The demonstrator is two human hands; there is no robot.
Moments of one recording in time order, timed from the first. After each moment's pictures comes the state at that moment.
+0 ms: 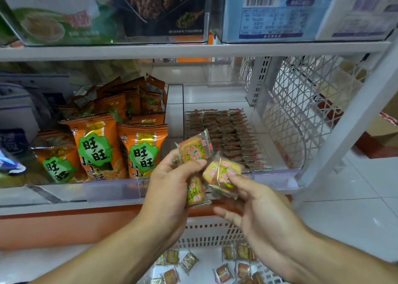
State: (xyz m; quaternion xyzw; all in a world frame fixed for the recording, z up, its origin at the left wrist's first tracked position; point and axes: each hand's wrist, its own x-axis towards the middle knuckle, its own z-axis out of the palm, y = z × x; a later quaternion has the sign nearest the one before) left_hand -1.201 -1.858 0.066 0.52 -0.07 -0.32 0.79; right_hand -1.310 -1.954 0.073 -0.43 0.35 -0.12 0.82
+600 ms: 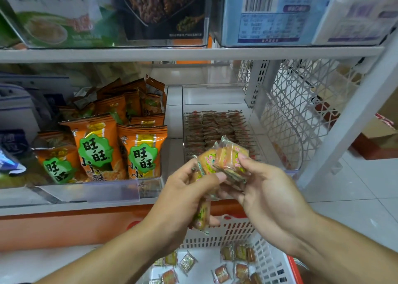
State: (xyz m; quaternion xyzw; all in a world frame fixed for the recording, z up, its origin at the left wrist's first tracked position) left_hand -1.213 -1.851 0.066 0.58 -0.20 -0.40 0.68; right_hand -1.304 -1.975 0.082 -0.44 0.27 -0.13 0.85
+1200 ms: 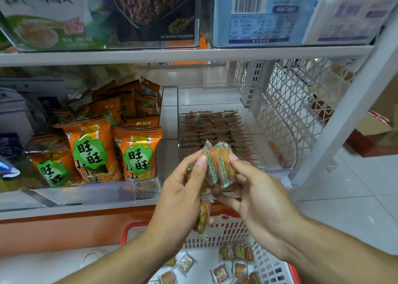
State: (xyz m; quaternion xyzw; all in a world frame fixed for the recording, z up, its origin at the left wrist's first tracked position) left_hand -1.224 -1.857 0.061 0.60 -0.22 -0.32 0.70; right_hand -1.307 -1.971 0.074 -0.47 0.29 -0.14 0.82
